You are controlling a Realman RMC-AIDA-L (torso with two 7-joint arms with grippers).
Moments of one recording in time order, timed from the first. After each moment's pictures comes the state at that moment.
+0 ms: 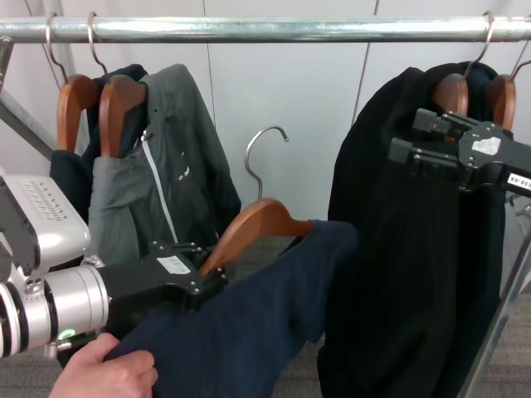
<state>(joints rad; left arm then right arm) -0.19 -2.05 1.57 0.98 1.45 0.92 -1.43 0.50 1.97 -0.90 -0.51 -1.48 -1.43 1.31</state>
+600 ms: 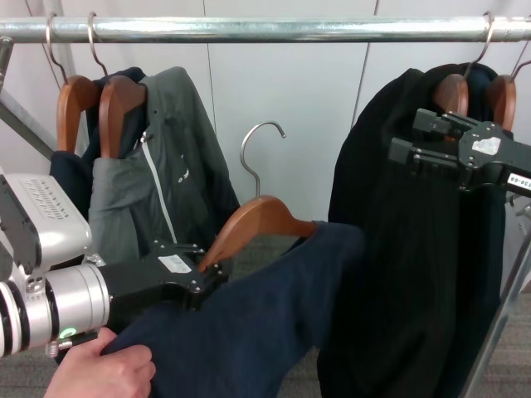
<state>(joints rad) -0.19 -2.05 1.57 0.98 1.45 0.92 -1.44 0.50 1.97 -0.90 -0.51 -1.48 -1.43 1.31</state>
